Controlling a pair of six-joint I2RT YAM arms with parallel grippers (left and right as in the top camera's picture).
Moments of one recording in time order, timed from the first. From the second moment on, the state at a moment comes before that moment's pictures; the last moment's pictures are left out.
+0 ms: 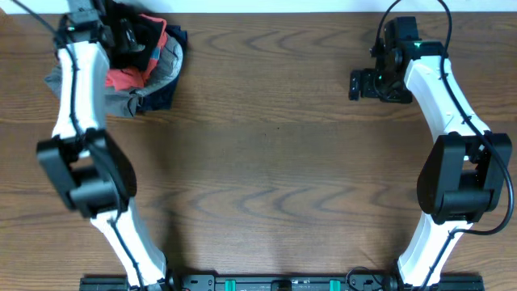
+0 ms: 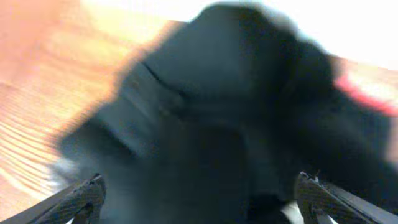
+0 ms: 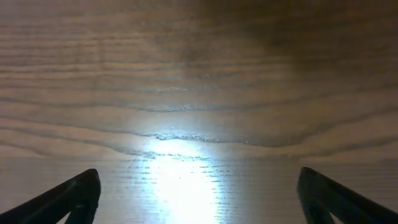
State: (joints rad) left arm 0.20 2.09 1.99 -0.71 -0.19 -0.04; right arm 0.05 2.05 1.72 -0.99 -0.08 0.12
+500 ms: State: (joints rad) left arm 0.20 1.83 1.99 -0.73 -0.19 -0.04; right arm 0.05 2.00 2.42 -1.41 -0.07 -0.05
